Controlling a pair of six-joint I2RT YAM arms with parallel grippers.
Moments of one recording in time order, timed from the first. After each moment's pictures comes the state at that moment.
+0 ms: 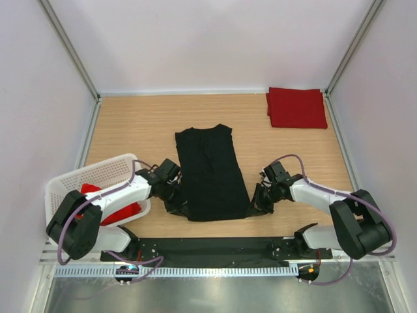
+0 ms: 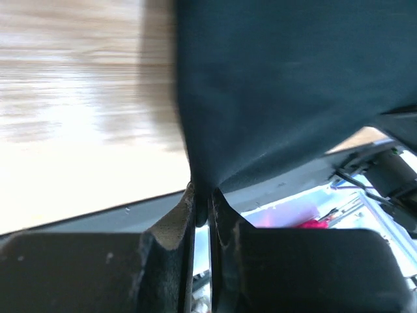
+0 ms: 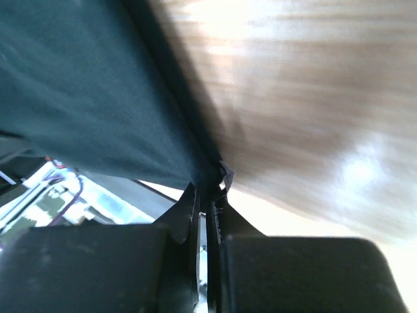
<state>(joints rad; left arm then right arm) -0.63 1.33 0.64 -0.60 0.38 -1.00 0.42 1.32 0.47 -0.41 -0.52 0.76</state>
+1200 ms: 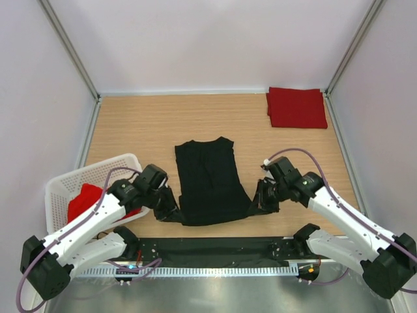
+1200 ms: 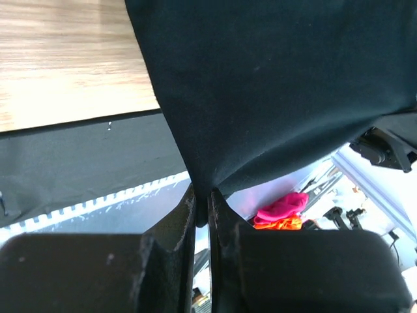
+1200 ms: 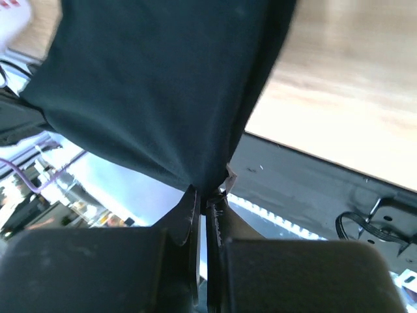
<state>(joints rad) -0.67 0.89 0.65 -0.86 0.41 -1.10 0.58 0.90 0.65 -0.86 -0.45 0.82</state>
